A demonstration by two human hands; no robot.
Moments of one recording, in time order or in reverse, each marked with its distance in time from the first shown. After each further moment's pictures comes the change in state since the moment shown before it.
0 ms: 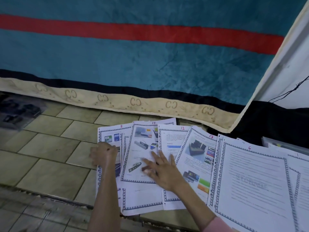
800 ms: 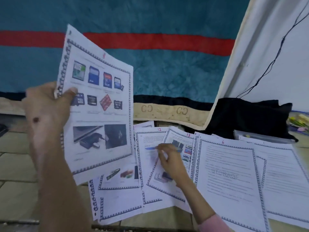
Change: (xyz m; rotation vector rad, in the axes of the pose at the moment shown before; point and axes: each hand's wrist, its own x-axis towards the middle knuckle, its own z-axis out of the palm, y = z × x) left_hand -0.072 0.101 -0.159 -0.497 0.075 0.743; right_hand -0.029 0.056 -0.041 0.456 0.633 0.152
